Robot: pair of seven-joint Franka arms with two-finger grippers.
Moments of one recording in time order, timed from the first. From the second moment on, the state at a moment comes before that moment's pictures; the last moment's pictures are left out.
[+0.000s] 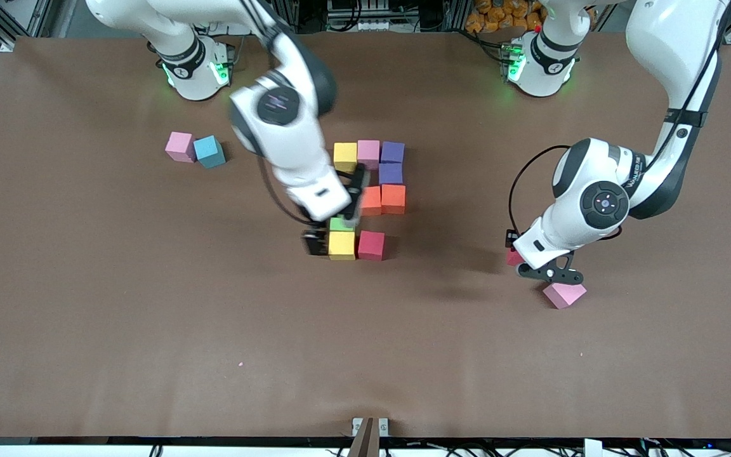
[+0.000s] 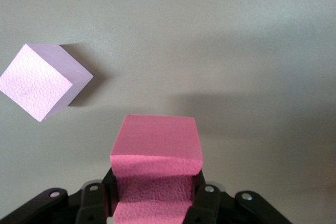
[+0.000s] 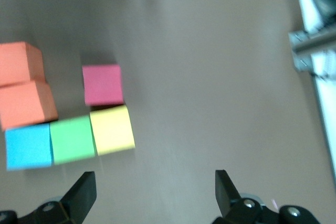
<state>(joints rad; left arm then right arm) 0.07 0.43 -0.39 -1.82 0.18 2.13 -0.26 0.71 0.36 -0.12 -1.63 -0.01 2.23 -0.73</state>
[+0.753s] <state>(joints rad) -0.12 0.49 -0.40 -1.78 0.16 2.13 -0.90 0.02 0.03 0.09 -1.67 0.00 1.87 -0.67</state>
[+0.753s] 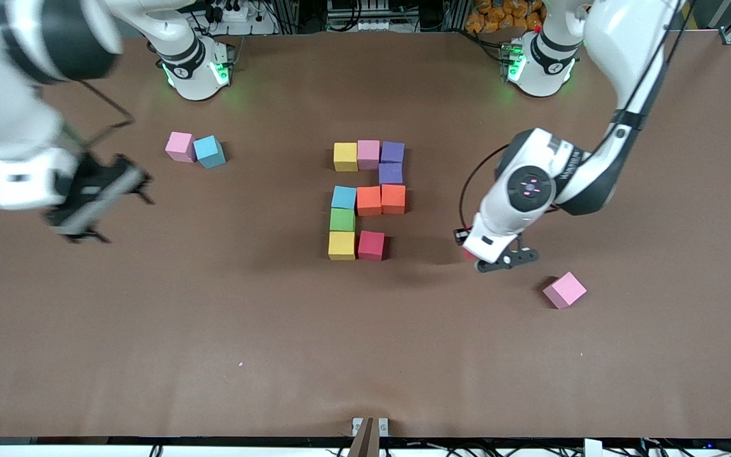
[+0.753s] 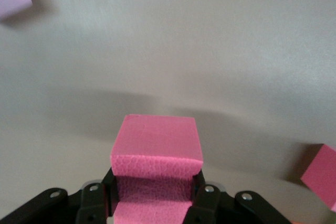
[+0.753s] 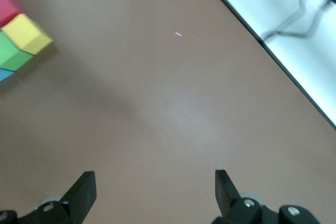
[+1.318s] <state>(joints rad) -0.21 0.55 -0.40 -1.77 0.07 2.18 -1.35 -0.01 -0.09 0.10 -1.67 -0.04 1.63 -0.15</state>
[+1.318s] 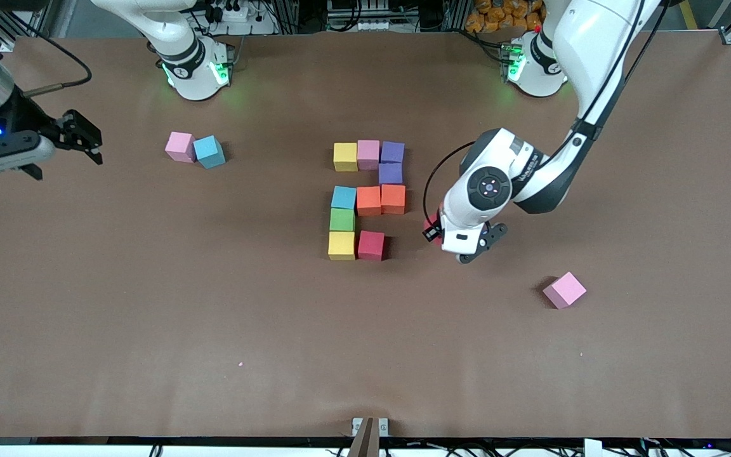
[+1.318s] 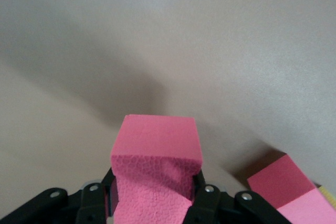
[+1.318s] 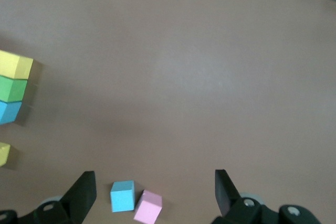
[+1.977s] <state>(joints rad) -0.24 0.64 -0.40 -1.74 0.07 2.39 -1.84 -0.01 -0.09 -0.06 -1.66 -0.03 1.60 -0.14</state>
